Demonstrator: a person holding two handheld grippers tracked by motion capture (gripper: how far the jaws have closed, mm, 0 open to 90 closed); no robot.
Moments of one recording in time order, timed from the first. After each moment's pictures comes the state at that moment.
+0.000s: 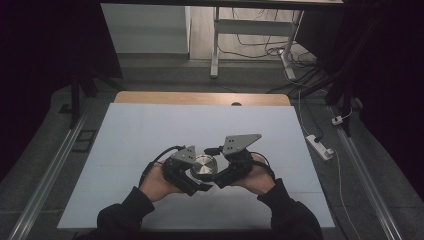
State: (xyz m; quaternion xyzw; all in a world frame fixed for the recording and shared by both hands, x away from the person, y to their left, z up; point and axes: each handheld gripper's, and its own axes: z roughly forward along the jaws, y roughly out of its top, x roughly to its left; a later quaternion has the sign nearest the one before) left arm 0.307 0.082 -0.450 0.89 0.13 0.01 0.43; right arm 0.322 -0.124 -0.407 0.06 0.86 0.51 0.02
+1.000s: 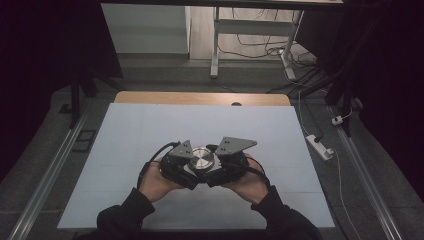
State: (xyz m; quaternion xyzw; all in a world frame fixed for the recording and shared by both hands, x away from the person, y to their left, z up) left arm 0.307 0.089 -0.443 0.87 0.21 0.06 0.43; right arm 0.302 -0.106 -0.404 0.17 0.84 0.49 0.12
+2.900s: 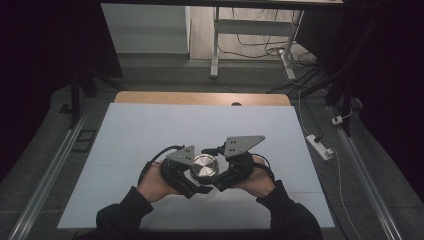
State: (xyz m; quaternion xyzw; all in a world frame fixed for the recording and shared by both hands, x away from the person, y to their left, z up) left arm 0.296 0.084 -0.432 0.88 0.10 0.01 0.46; right arm 0.308 -0.122 -0.395 0.05 0.84 0.54 0.01
